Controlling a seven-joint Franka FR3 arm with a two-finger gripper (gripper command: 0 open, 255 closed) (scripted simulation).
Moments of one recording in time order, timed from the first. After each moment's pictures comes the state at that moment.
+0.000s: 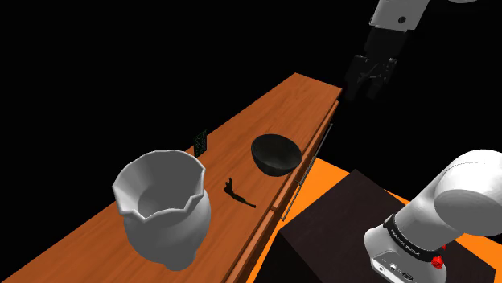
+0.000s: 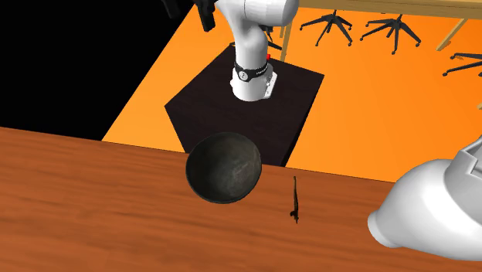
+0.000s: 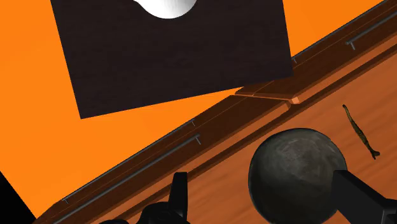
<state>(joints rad) -0.01 -0.74 0.01 -2.40 0.09 1.55 0.17</state>
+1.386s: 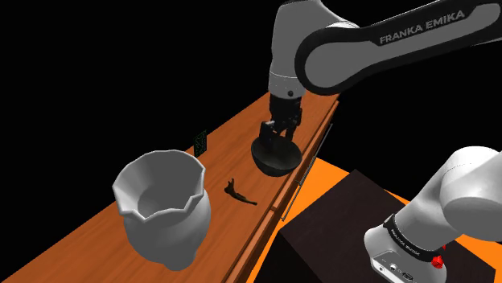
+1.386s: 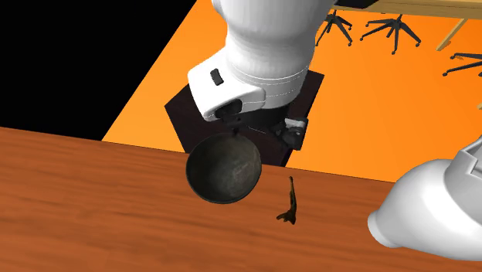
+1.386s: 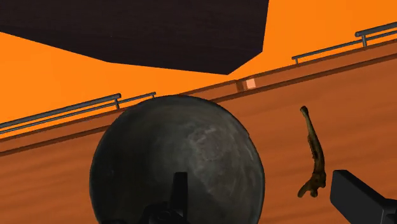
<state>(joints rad) 0.15 -0.25 0.33 -2.38 0.10 2.02 0.30</state>
